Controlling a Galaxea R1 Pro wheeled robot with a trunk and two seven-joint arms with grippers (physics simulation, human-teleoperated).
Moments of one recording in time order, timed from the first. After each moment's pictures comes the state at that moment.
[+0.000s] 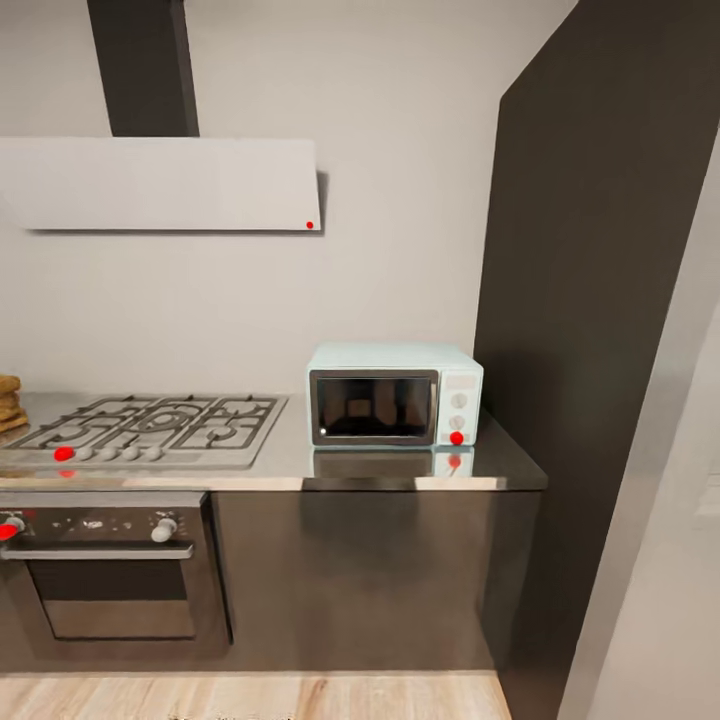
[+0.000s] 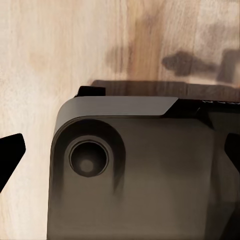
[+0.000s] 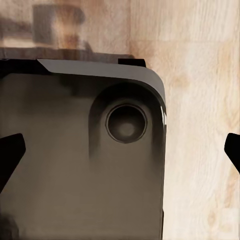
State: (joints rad) left arm 0.00 -0.03 0.02 -0.09 0.06 -0.07 0.00; right arm 0.00 0.00 0.01 0.00 0.01 -0.08 -0.01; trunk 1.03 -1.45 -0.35
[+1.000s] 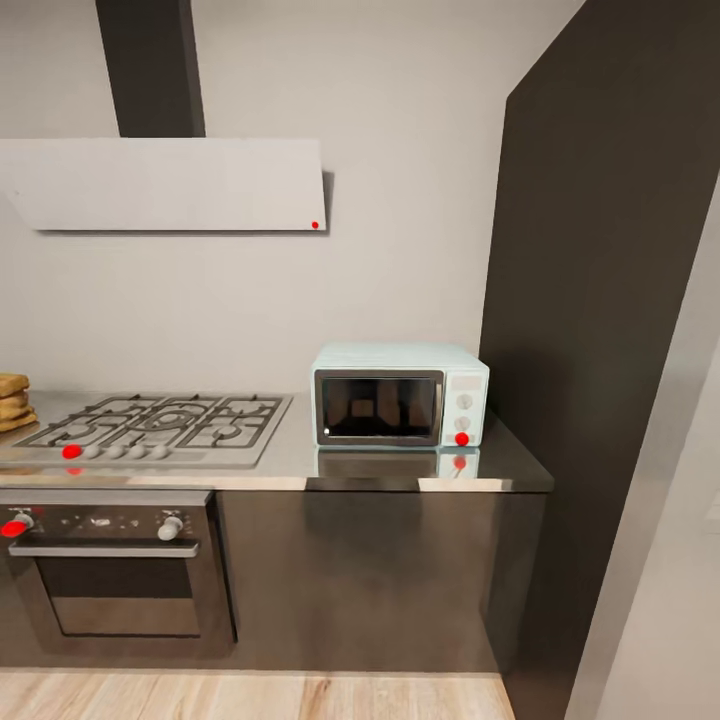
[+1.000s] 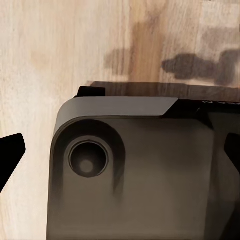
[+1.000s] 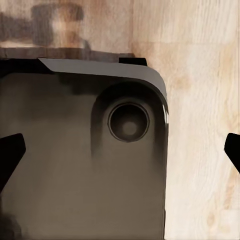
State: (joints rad) left arm 0.00 -0.03 0.02 -0.09 0.06 -0.07 0.00; right arm 0.00 0.01 0.01 0.00 0.00 -0.08 -0.02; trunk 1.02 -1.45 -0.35
